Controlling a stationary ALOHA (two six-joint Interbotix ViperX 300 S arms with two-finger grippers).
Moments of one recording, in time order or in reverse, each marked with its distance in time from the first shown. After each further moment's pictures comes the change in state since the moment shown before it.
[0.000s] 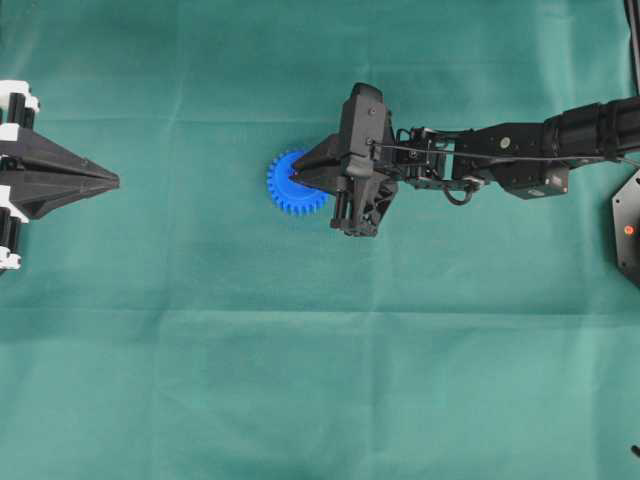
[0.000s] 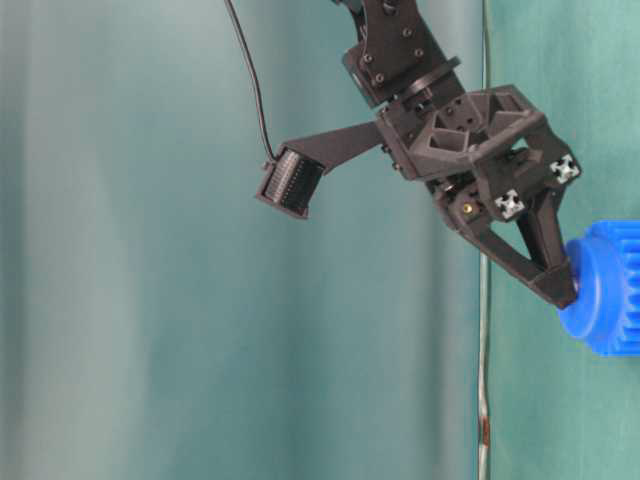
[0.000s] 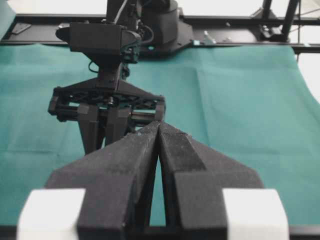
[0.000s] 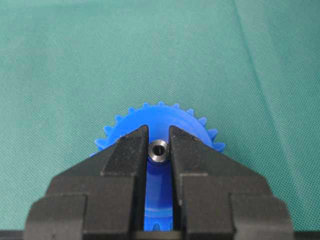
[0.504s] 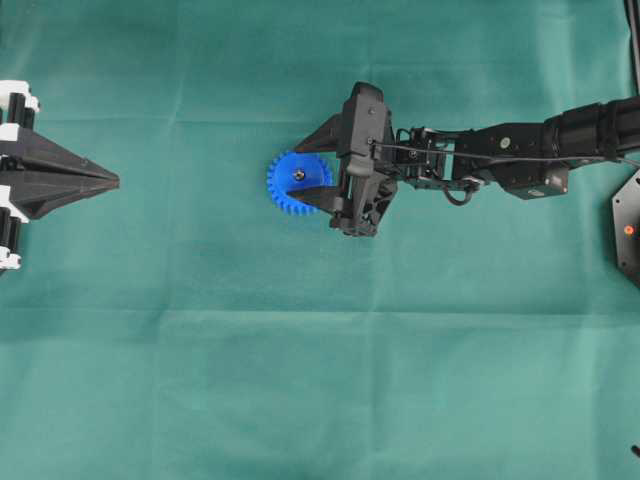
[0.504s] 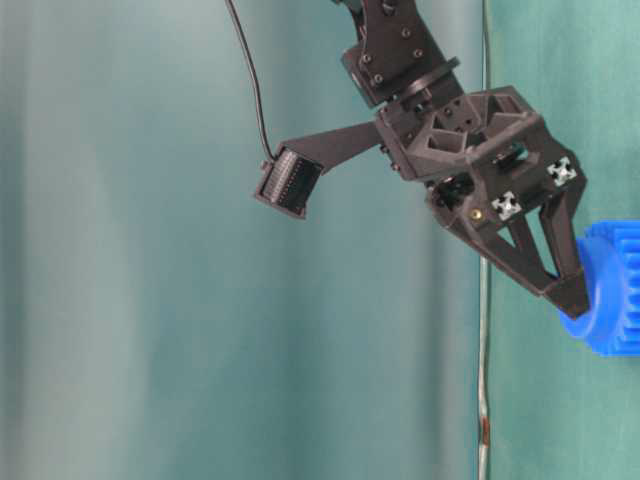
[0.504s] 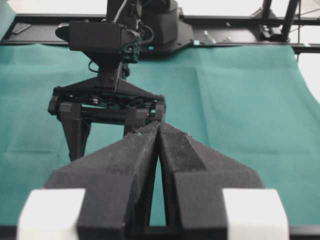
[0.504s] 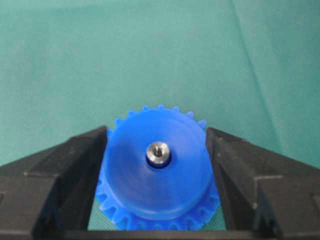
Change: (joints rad) left arm 0.000 0.000 0.000 0.000 0.002 0.000; right arm 0.002 0.000 0.000 0.006 -0.008 0.000
